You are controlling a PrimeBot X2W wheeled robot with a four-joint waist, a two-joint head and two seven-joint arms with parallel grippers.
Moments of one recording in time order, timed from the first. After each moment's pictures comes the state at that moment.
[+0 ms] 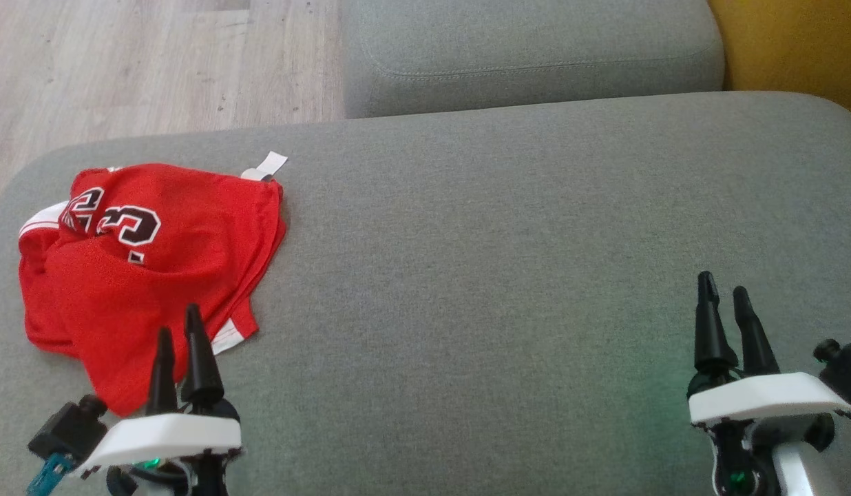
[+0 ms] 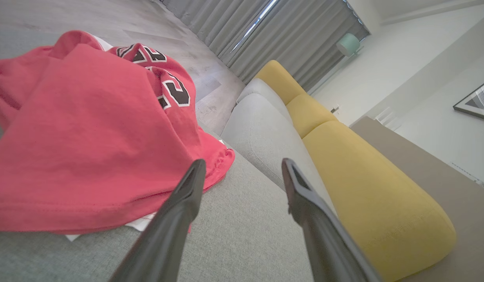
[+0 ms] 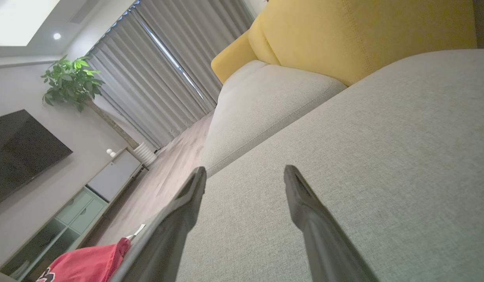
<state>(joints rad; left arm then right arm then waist) 0.00 0.04 -0.04 0.15 -0.85 -0.10 -0.09 -0.01 -0.04 -0.02 0.21 0.65 0.13 -0.09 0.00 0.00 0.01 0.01</state>
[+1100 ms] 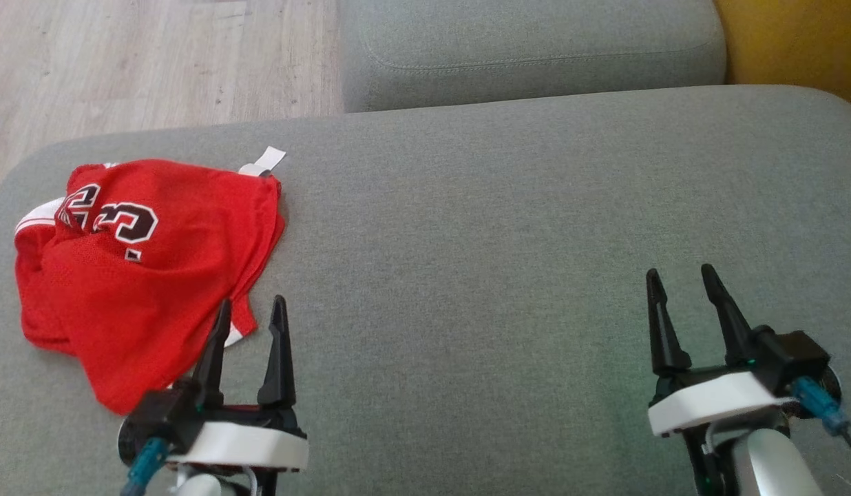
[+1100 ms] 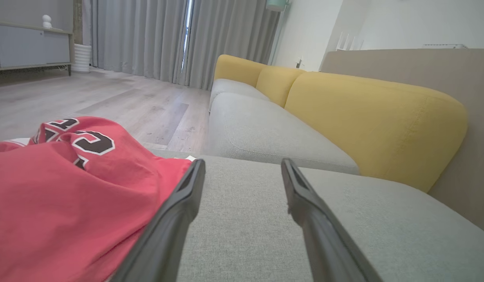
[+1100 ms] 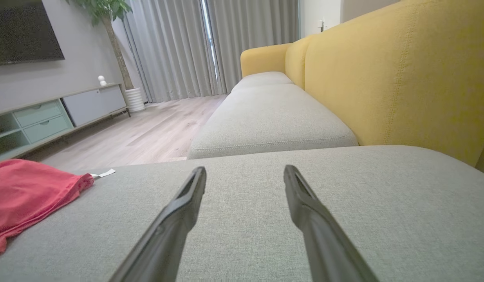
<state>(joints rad) 0.00 0.05 -0.17 0.13 -0.32 -0.08 -0.18 -0.03 -0.04 0.03 0.20 0.15 0.13 -0.18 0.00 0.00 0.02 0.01</state>
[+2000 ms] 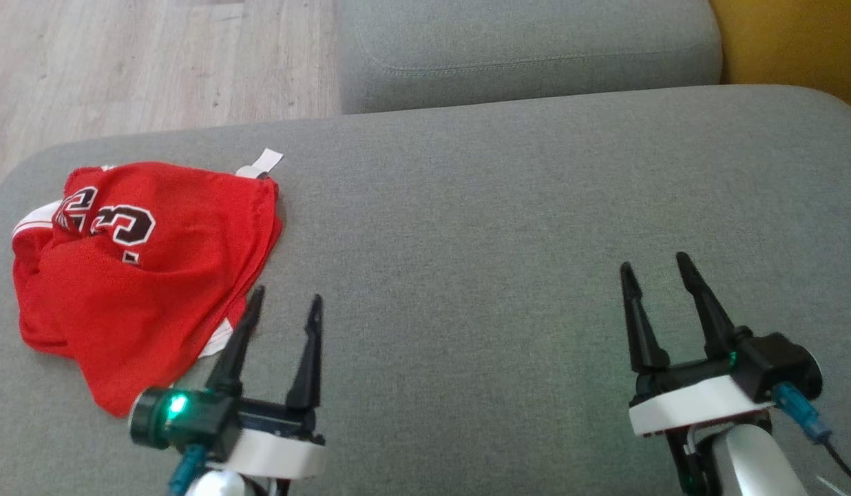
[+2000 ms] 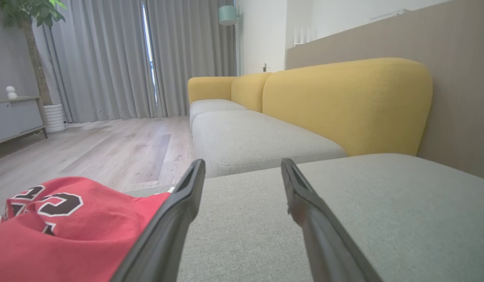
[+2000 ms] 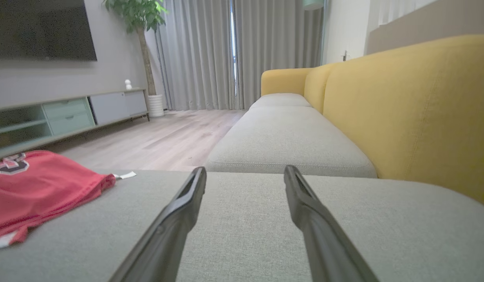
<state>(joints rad) -0.02 0.07 -0.24 0.13 -0.09 -0.05 -0.25 -0.04 -0.04 0.10 0.18 0.05 0.13 -0.25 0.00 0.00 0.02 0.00</state>
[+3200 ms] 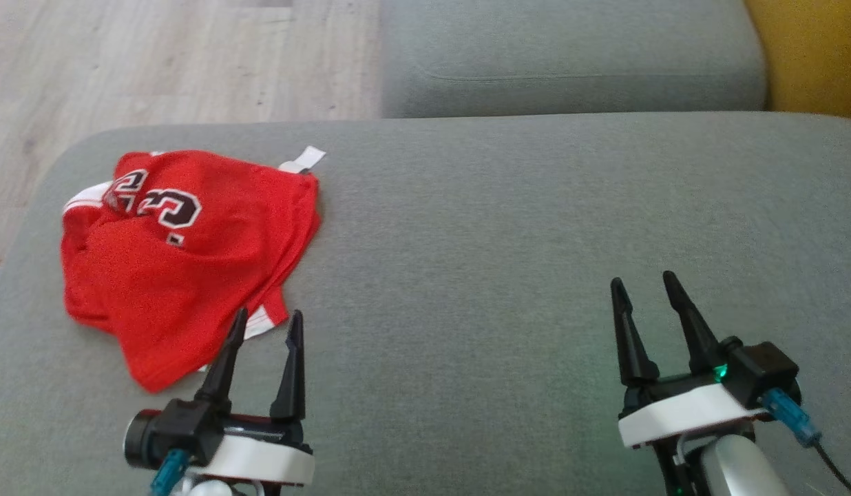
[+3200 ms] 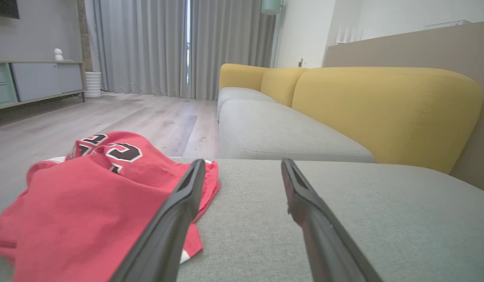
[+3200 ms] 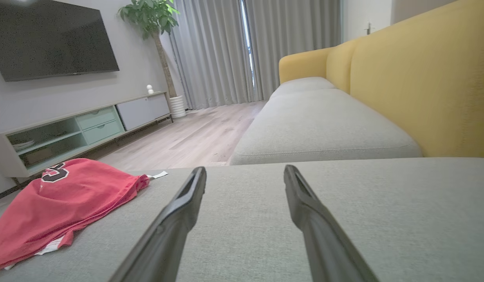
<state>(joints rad) -0.01 0.05 -0.18 0.21 -0.19 -0.10 -0.25 -0.04 -0.04 0.13 0.24 0.19 0.13 -0.25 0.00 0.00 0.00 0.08</state>
